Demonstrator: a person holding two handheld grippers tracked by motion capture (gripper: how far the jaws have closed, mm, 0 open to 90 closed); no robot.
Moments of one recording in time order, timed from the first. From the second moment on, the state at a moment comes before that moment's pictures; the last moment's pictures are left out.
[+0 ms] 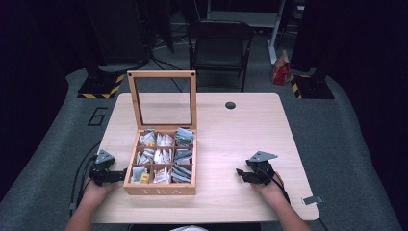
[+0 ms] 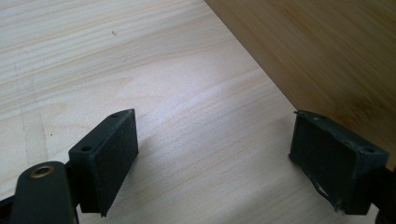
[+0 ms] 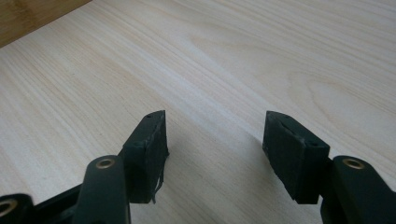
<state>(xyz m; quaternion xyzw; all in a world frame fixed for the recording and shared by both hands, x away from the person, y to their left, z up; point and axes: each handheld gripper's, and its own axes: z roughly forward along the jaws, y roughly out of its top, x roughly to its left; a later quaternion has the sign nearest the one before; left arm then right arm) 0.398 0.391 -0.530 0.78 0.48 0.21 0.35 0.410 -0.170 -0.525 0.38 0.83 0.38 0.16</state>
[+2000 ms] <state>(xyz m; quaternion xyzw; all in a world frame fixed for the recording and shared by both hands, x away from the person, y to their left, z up) 0.398 0.390 -0.531 0.77 0.48 0.22 0.35 0.381 -0.127 -0.424 0.33 0.83 0.43 0.12</state>
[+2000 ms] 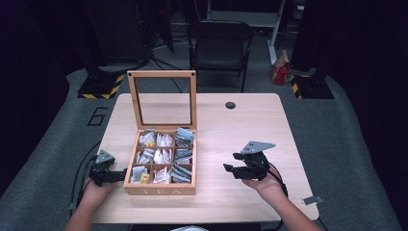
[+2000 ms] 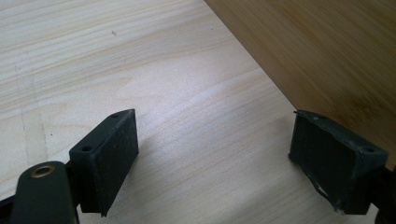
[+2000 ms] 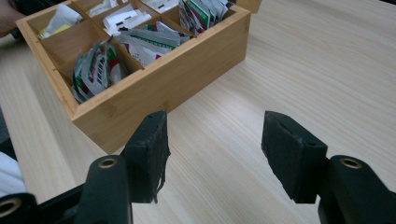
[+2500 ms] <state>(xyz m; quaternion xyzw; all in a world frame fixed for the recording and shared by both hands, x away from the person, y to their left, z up) 0.398 0.390 -0.531 0.77 0.48 0.22 0.35 0.385 -0.105 -0.407 0.30 0.84 0.43 0.11</state>
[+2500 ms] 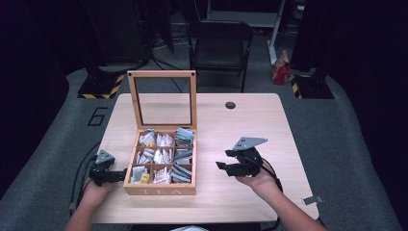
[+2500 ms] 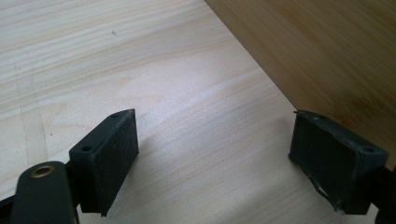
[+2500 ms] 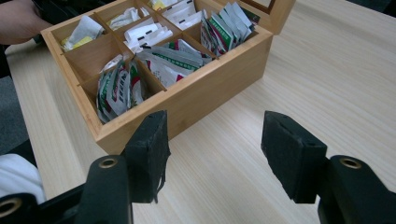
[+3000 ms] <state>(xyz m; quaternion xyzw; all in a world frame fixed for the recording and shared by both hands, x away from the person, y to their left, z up) 0.398 0.390 -0.531 0.77 0.48 0.22 0.35 0.391 -0.082 -0.395 0.28 0.84 0.44 0.10</state>
